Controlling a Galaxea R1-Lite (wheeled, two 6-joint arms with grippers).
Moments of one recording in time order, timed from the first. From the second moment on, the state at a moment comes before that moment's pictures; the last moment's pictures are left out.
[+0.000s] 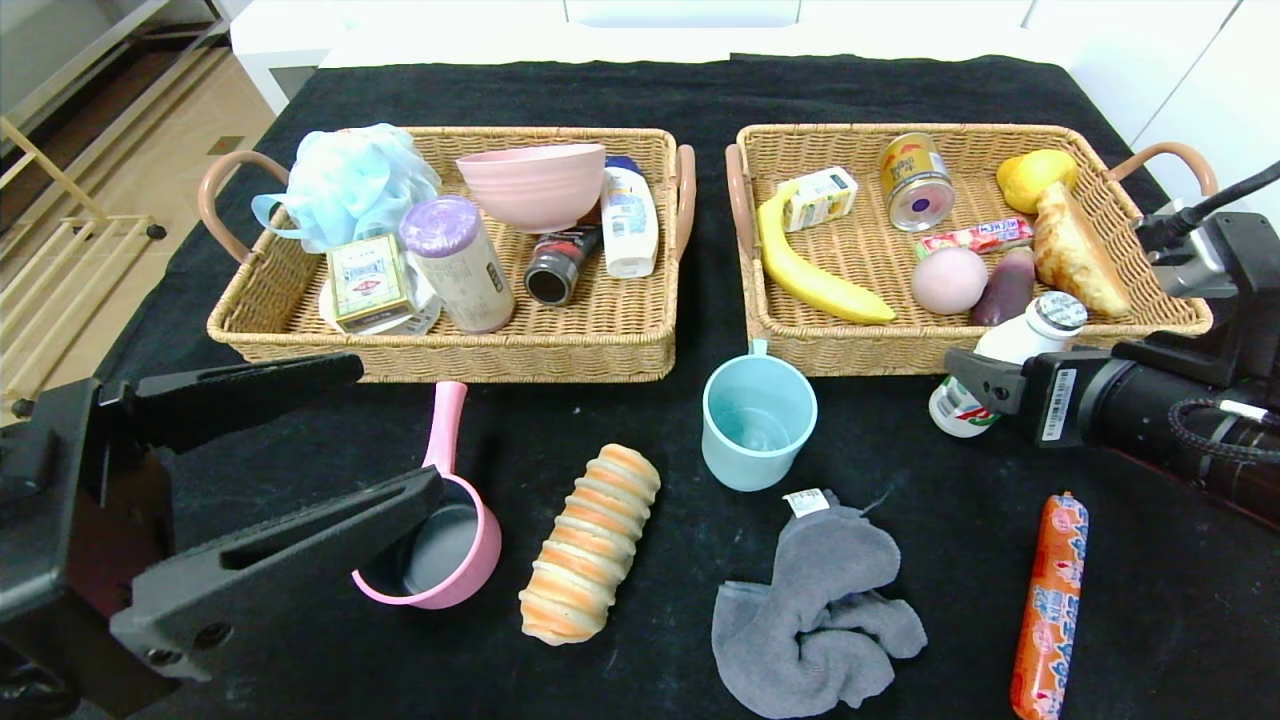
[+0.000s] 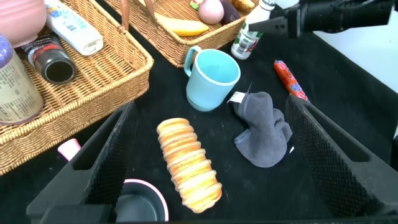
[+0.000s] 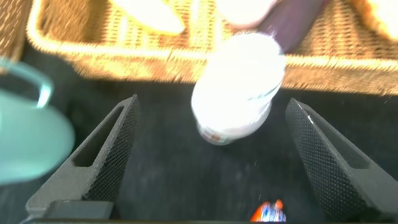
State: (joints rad) left arm -0.49 1.02 -0.60 -0.47 -0.35 0.04; right arm 0.49 1.43 -0.84 -0.38 -0.40 0.13
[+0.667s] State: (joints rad) left arm -0.49 1.02 -0.60 -0.47 -0.35 0.04; right arm 0.45 1.49 -0.84 -0.46 -0.40 0.14
